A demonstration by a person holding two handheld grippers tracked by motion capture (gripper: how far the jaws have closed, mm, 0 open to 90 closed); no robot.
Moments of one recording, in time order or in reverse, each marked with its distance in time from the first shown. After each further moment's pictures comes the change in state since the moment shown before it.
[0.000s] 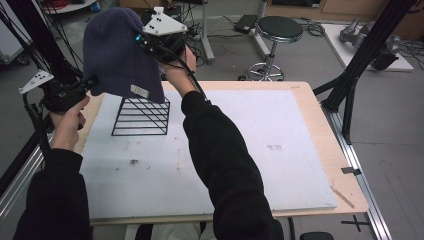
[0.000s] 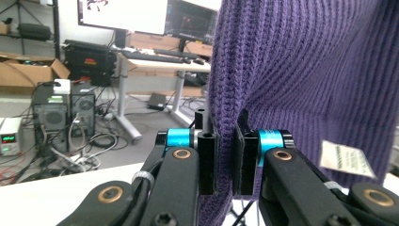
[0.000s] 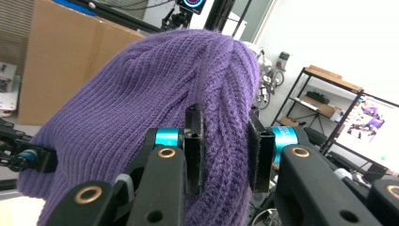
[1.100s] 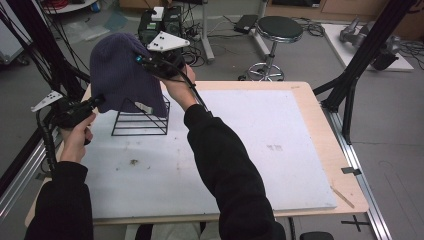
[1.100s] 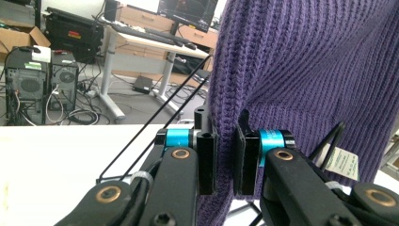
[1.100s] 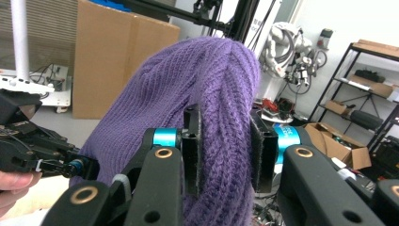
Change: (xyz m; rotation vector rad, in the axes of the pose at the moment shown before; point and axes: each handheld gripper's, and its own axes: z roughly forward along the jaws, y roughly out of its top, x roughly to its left) left arm 0.018 -0.061 -0.006 0.031 -0.055 -0.123; right arm 0.015 -0.039 0.001 0.041 0.153 0.106
